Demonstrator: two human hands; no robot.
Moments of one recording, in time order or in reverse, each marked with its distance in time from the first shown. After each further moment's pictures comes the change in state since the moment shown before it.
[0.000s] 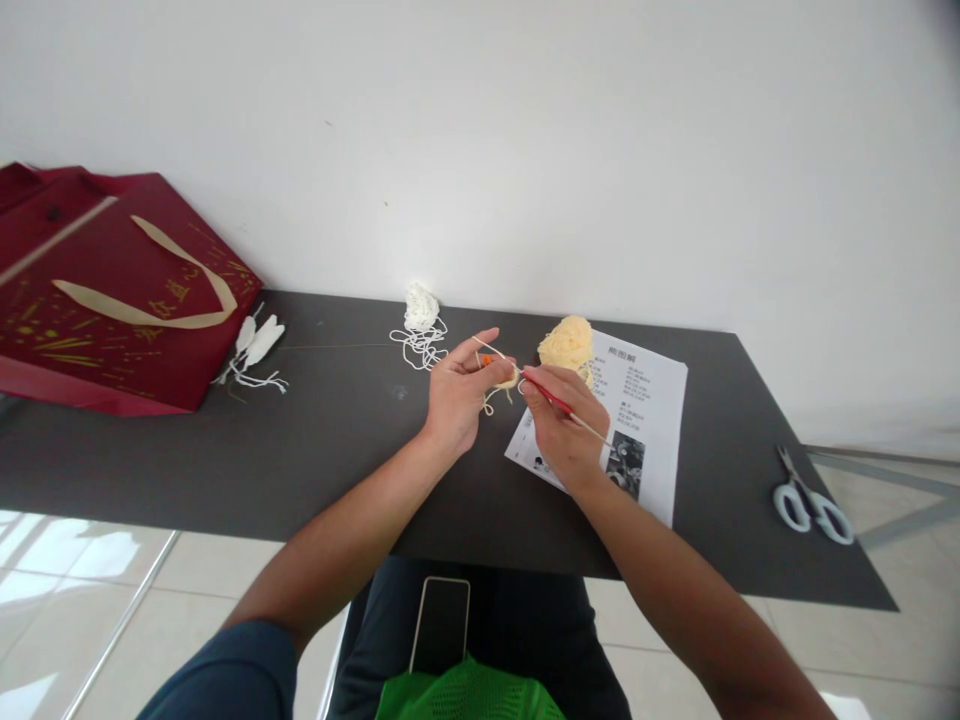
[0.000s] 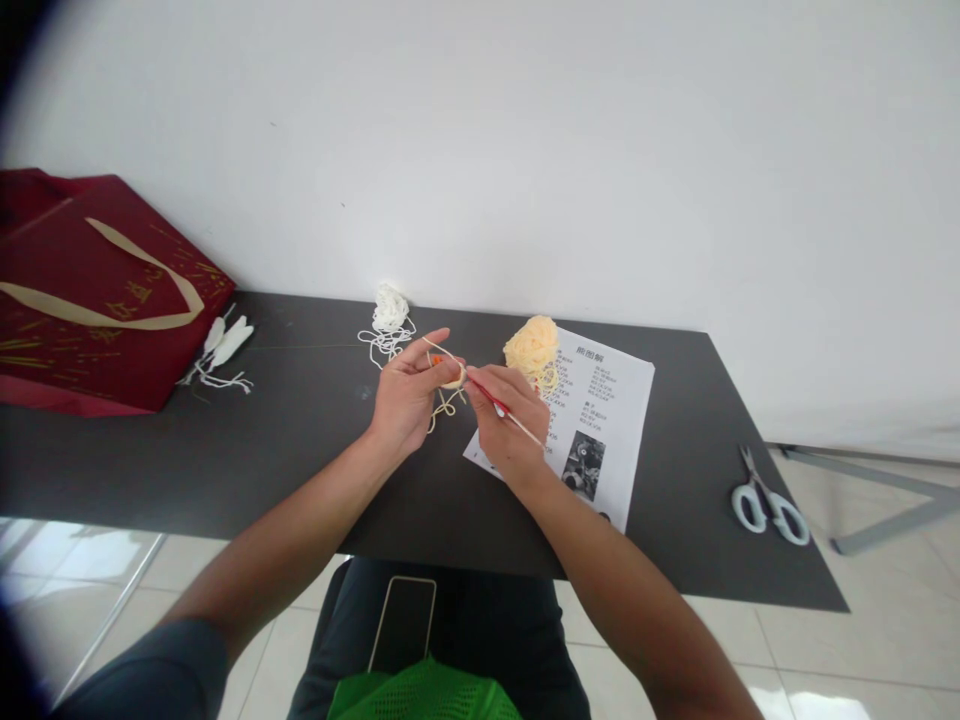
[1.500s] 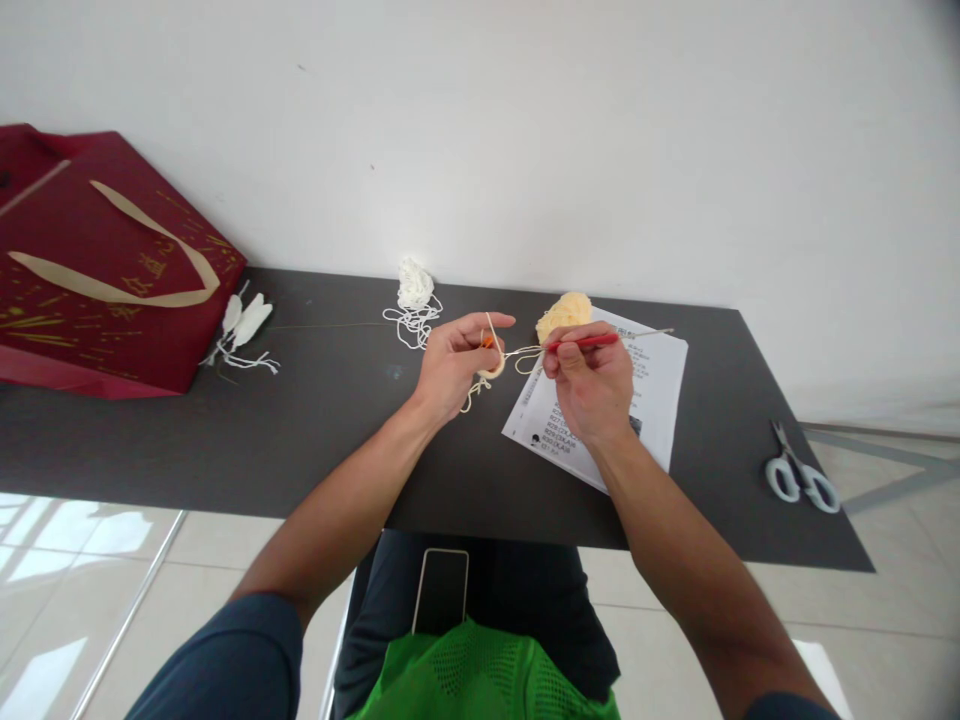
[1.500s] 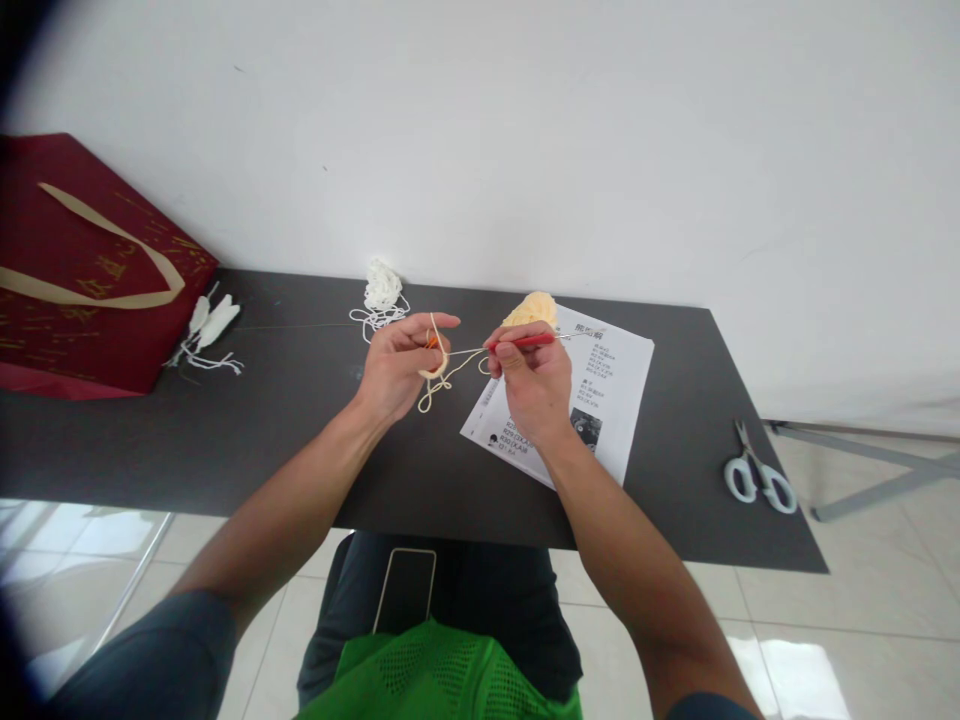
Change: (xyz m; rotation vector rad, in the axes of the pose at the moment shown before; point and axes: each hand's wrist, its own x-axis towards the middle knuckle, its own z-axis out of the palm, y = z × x) left_hand 0.005 0.019 -0.008 0.121 -0.267 -0.016; right_hand 0.027 0.002 -0.012 0.656 -0.051 0.412
